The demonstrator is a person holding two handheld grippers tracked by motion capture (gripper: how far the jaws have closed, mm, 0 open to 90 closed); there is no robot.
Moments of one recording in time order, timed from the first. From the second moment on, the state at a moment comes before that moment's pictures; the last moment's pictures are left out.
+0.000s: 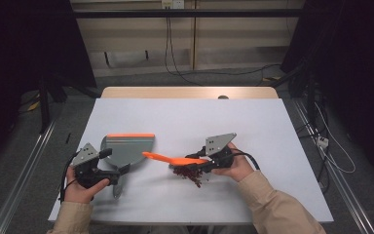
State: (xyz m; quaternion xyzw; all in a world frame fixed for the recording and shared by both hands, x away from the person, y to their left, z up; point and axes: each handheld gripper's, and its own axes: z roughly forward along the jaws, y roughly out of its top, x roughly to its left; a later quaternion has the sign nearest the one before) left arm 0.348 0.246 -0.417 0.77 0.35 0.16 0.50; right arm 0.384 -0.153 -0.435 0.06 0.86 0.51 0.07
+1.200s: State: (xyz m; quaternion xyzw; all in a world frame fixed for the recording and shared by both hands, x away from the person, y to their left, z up) left arm 0.347 0.243 -0.417 0.77 0.35 0.15 0.50; right arm 0.344 -0.190 -0.431 0.30 0.77 0.52 0.20
